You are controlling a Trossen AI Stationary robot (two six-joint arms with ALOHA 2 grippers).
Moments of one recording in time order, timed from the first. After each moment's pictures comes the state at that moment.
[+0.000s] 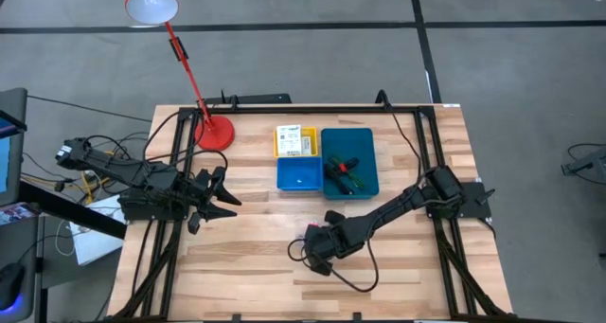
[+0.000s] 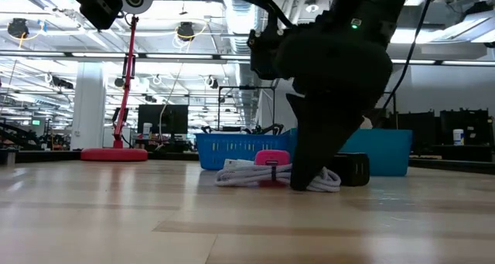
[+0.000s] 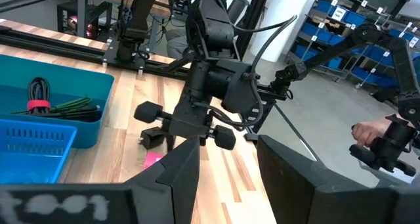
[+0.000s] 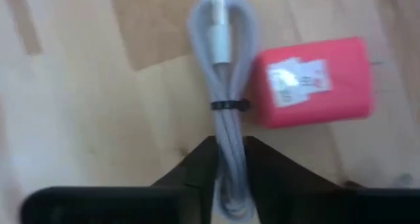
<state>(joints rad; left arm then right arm) -0.33 0.54 0.45 -0.02 -0.03 -0.34 0.43 2.08 1.39 -0.58 0.21 0.66</state>
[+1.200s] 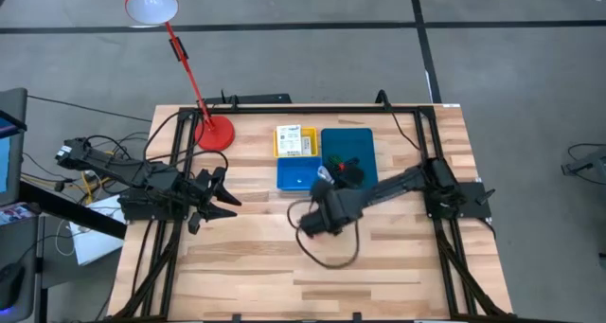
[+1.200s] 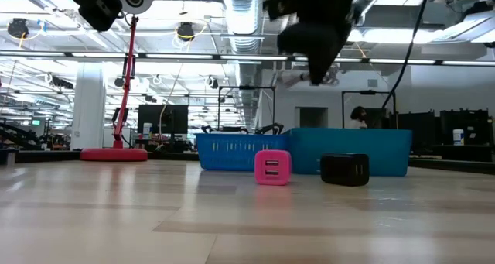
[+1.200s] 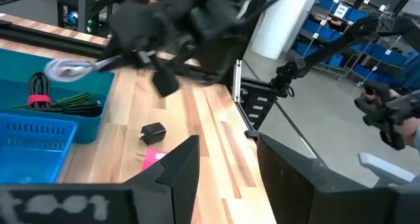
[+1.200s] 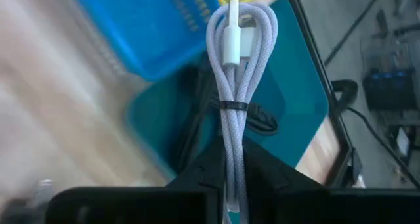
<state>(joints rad) -0.33 0.54 0.45 -0.03 -0.03 -0.34 0.30 2.08 1.81 -1.56 0.68 0.88</state>
